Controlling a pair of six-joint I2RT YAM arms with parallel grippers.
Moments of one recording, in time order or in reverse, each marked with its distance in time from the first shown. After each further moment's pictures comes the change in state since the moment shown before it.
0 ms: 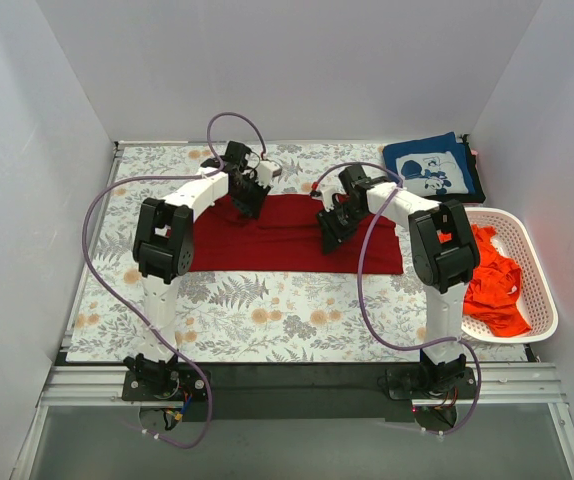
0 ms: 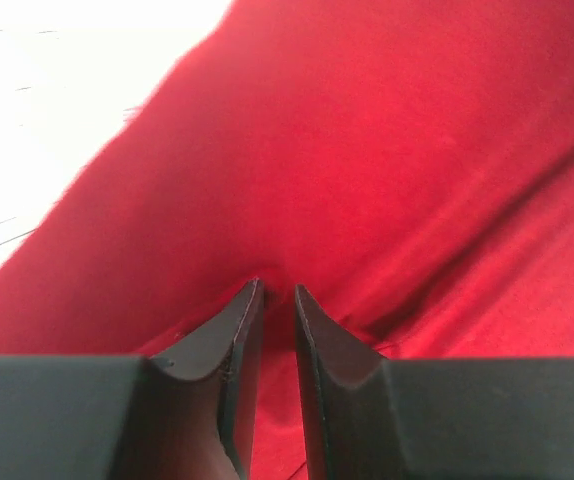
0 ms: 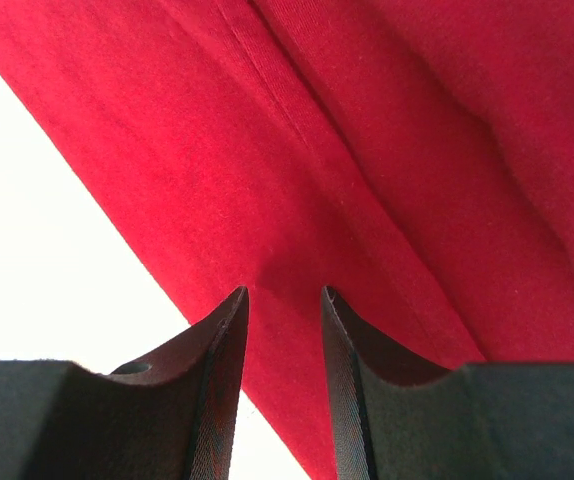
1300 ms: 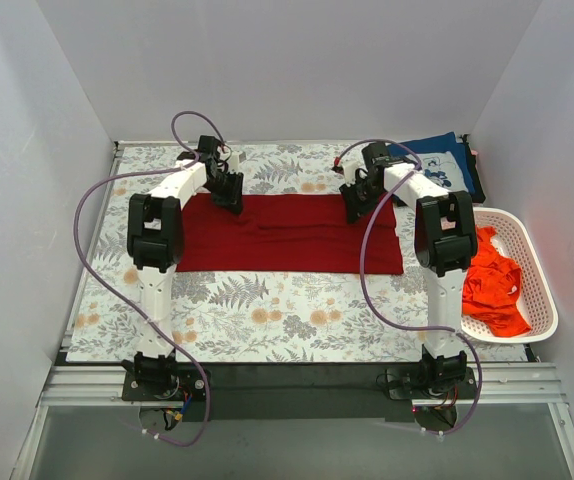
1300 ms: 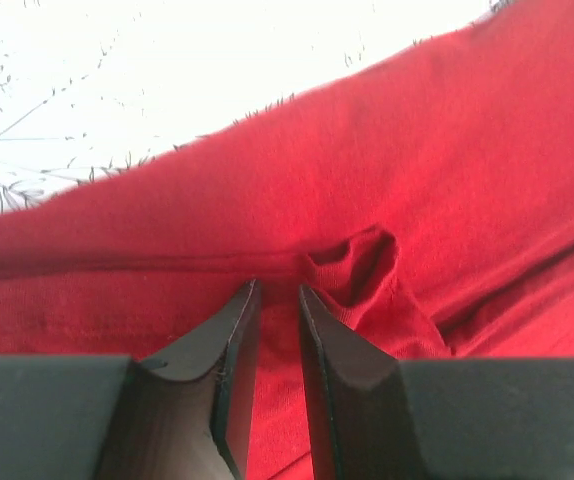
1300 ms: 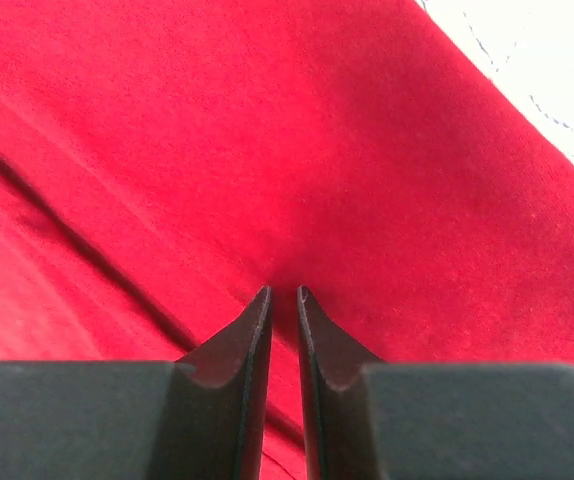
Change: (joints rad) left arm 0.142 0.096 0.101 -0.071 0.080 -0.334; right arm -0.148 0.159 0.274 -0.050 0.140 -0.099
